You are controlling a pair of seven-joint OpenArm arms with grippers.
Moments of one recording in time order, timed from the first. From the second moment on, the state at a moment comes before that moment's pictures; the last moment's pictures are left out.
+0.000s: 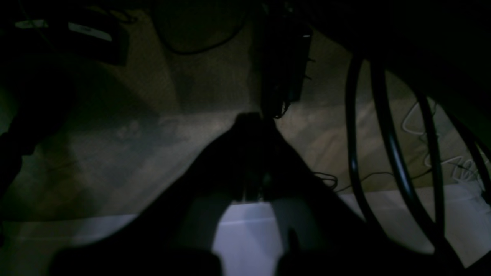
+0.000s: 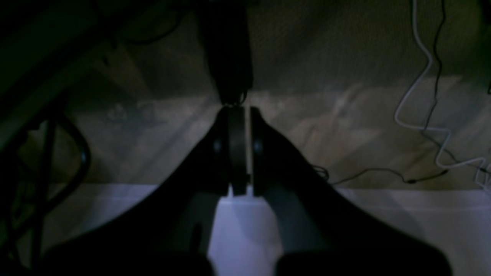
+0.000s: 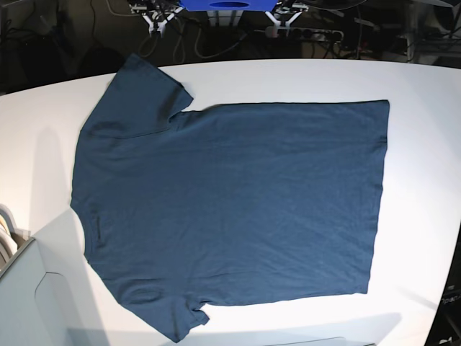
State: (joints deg) left arm 11.6 -0.7 1.4 12.2 -1.4 -4.0 3.2; right arm -11.9 0.6 -0.9 16.4 7.8 6.1 -11.3
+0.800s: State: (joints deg) left arm 33.8 -5.5 1.0 57.1 -2.0 -4.3 17.8; right arm -32.2 4.0 -1.0 52.5 7.7 6.6 -19.6
